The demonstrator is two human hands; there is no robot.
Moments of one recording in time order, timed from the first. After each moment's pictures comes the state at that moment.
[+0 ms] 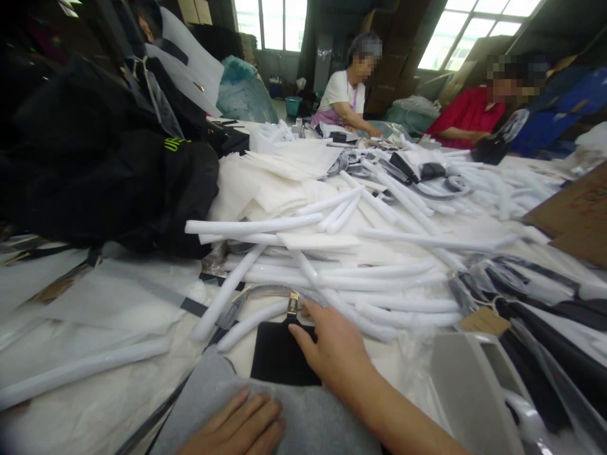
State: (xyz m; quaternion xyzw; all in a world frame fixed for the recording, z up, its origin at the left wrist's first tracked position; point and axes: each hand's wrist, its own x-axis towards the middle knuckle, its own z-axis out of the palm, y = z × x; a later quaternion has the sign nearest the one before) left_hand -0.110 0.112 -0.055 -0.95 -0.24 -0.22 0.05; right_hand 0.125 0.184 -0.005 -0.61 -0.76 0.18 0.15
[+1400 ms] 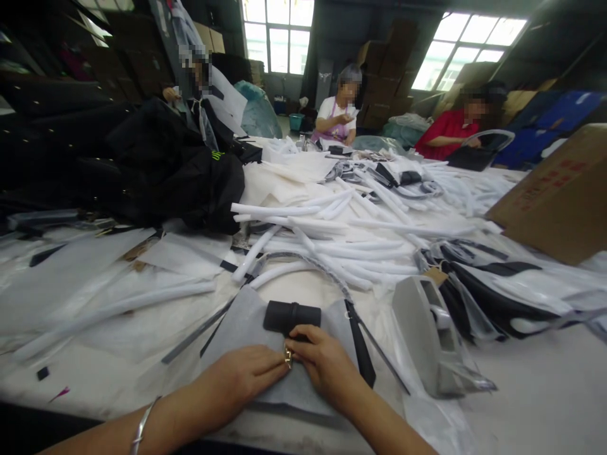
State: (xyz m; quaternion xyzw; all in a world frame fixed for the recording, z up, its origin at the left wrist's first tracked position) left_hand -0.119 0.045 -0.007 -0.95 -0.22 -0.16 -0.12; right_hand 0.116 0.047 -0.016 -0.43 -0.84 0.27 0.22
